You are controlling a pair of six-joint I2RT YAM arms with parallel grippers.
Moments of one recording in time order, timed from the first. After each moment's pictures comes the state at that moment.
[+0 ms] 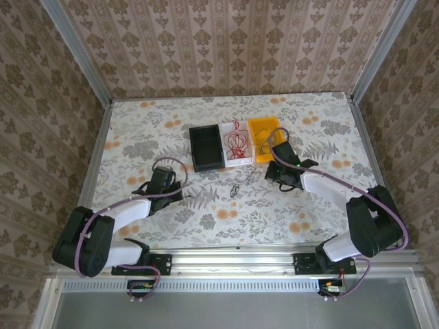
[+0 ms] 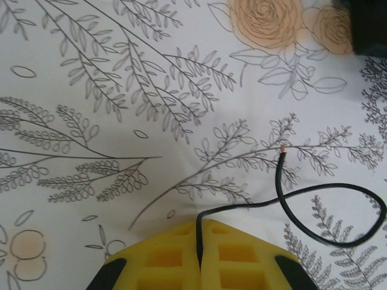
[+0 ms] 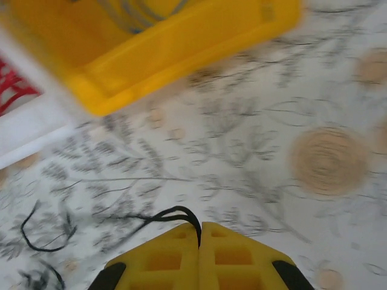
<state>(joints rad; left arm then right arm) -0.42 1.29 0.41 -0.07 -0.04 -0.56 0.41 1.44 0.82 -0.41 0.14 0.74</state>
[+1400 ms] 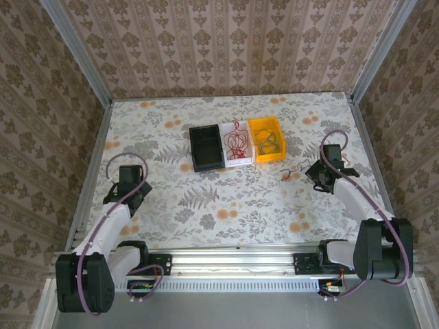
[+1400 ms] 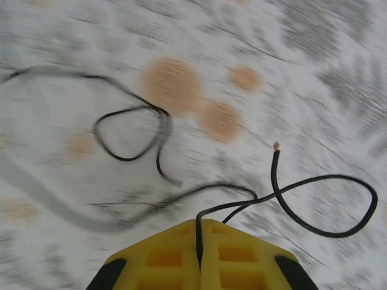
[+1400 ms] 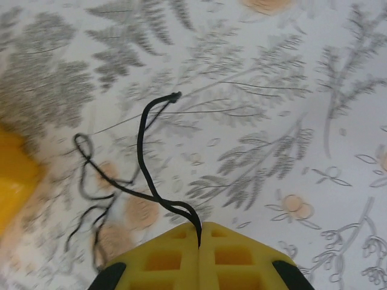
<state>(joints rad) -0.11 0.99 0.46 -0.36 -0.16 -0.75 -0.02 1.21 0.70 -0.47 0.11 0.76</state>
